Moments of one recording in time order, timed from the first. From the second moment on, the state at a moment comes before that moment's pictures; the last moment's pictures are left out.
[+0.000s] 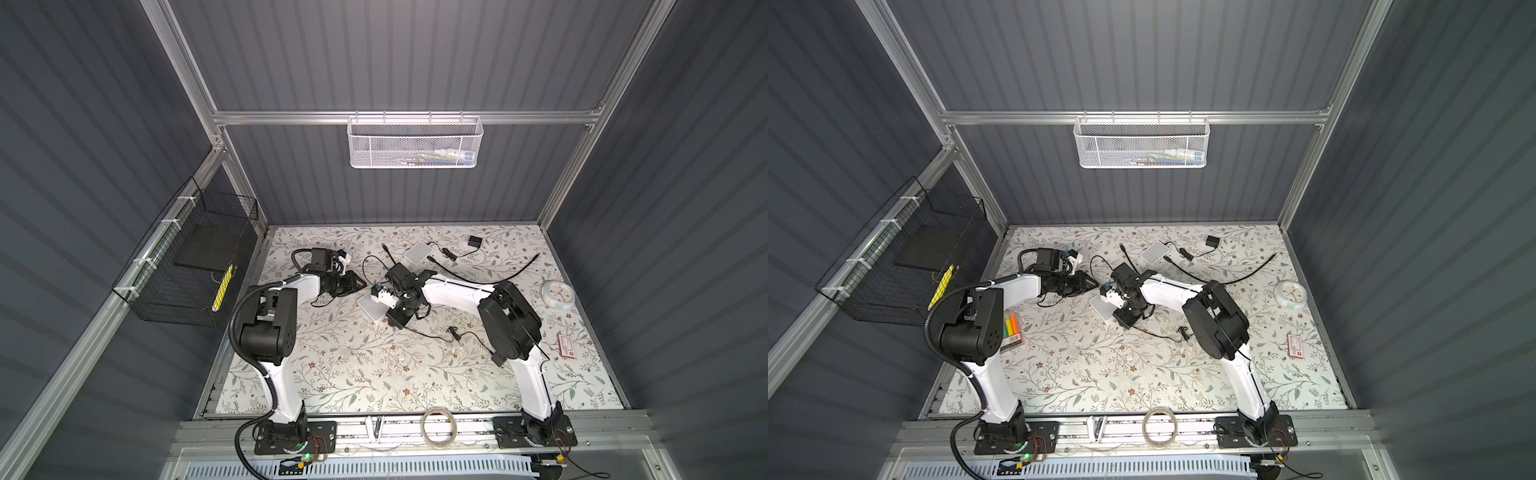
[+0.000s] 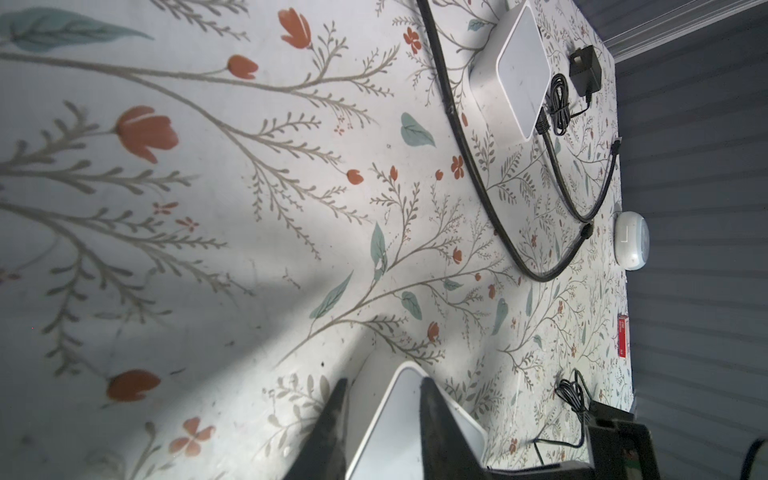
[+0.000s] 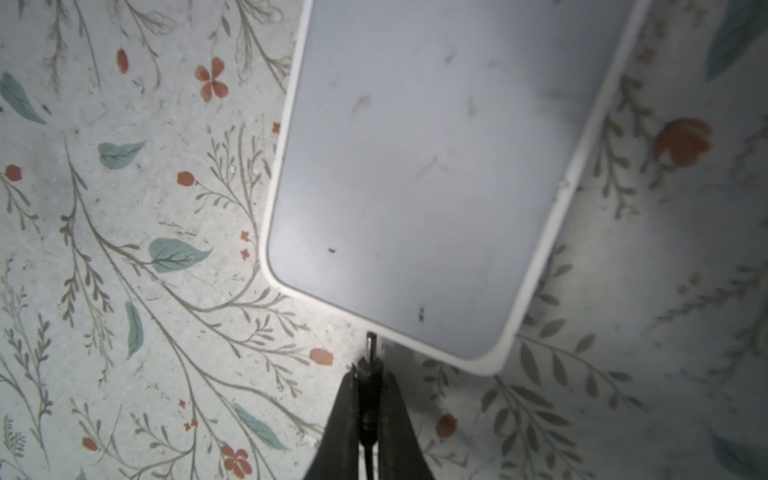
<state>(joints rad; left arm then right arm) -0.16 1.91 1.15 -0.19 0.64 -0.32 0.78 2.17 1.59 -0.69 -0.28 -0.16</state>
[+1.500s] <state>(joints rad) -0.19 1.95 1.15 -0.16 0.70 -0.33 0.76 2.20 1.63 -0.69 -0.31 -0.13</state>
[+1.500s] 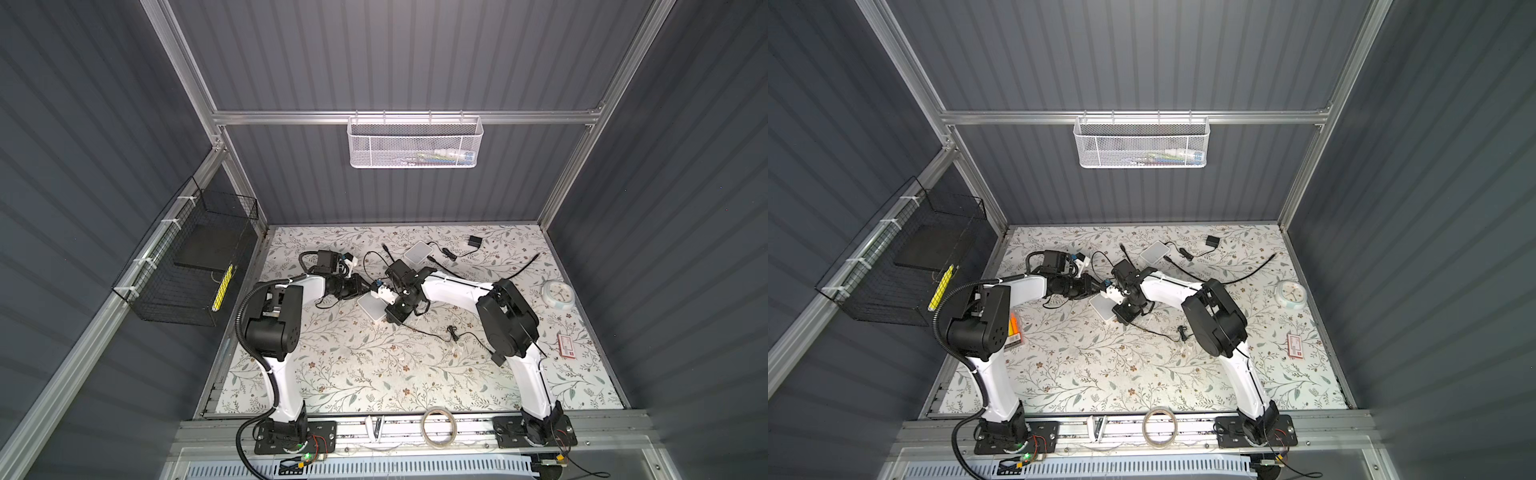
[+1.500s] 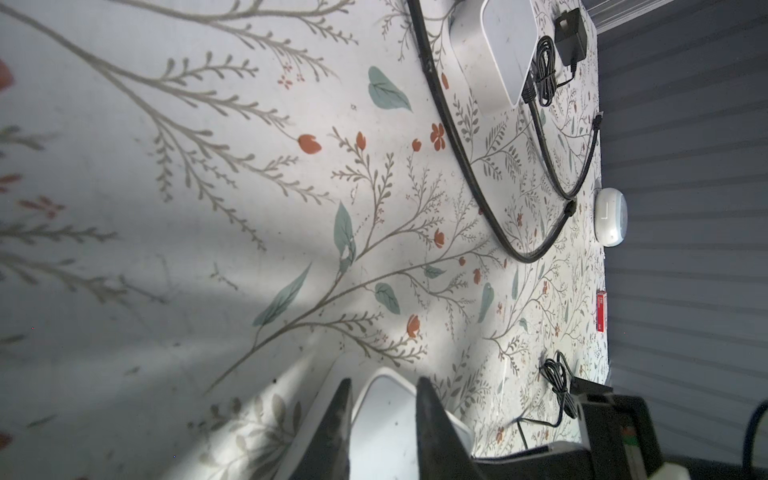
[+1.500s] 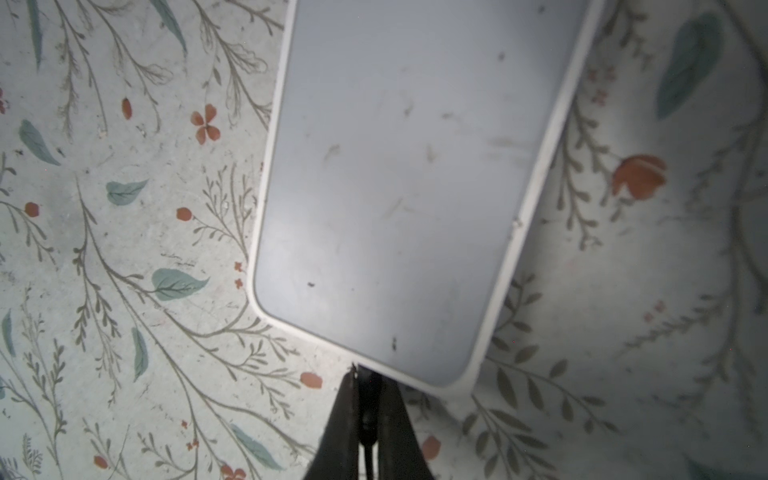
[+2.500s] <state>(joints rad) -0.19 1.95 1.12 -0.18 0.65 -0.27 0.76 2.21 1.65 -0.71 -0.31 -0.09</state>
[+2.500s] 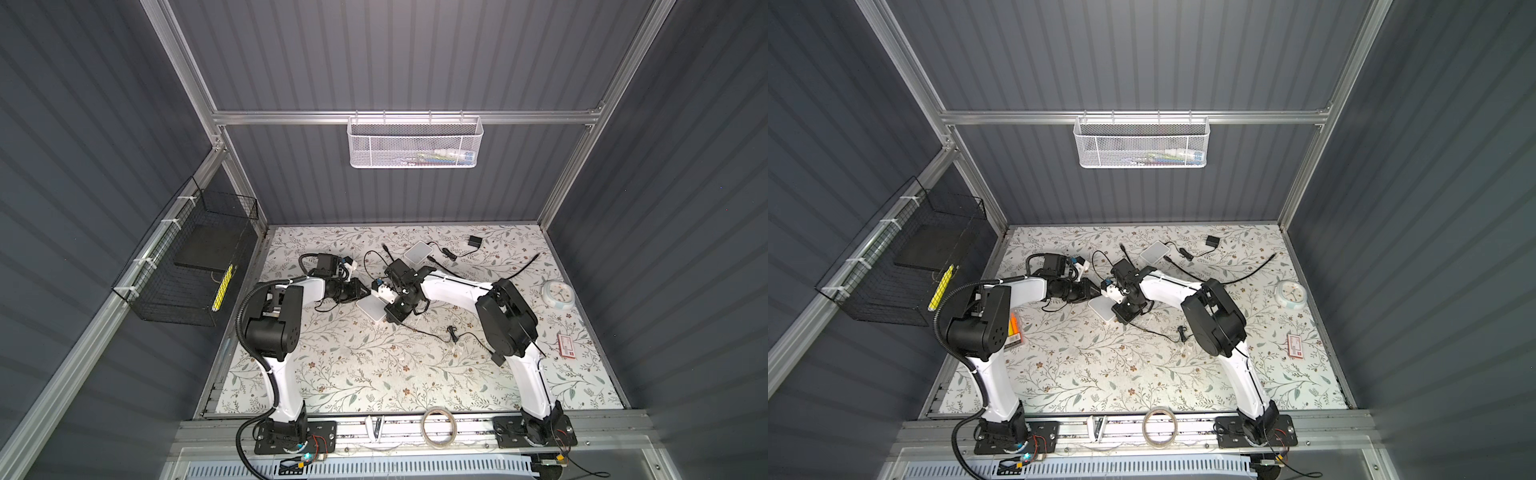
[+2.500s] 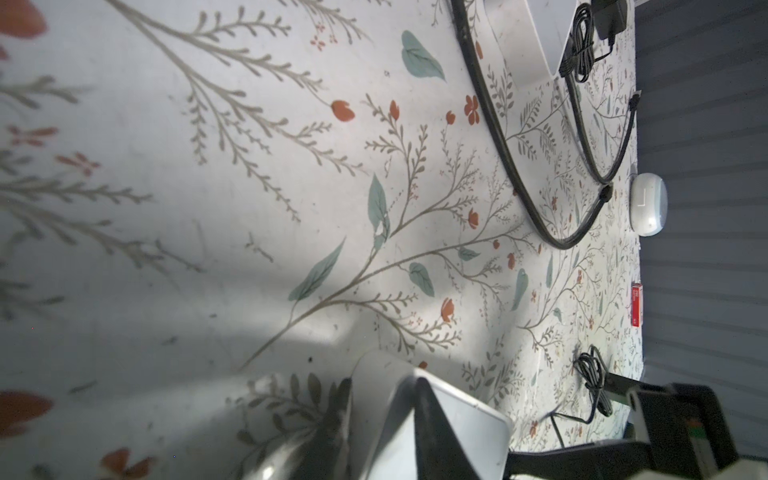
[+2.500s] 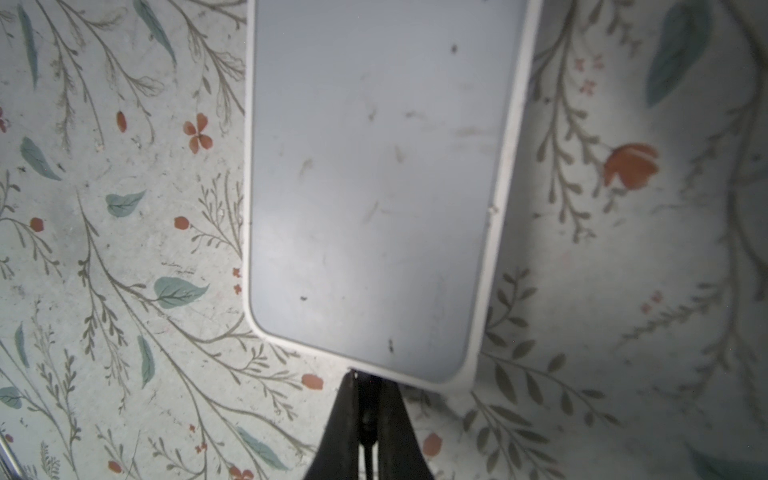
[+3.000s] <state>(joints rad) -0.19 1.95 1.11 -0.14 0.65 -0.27 0.76 2.23 1.69 -0.74 -0.31 -0.07</state>
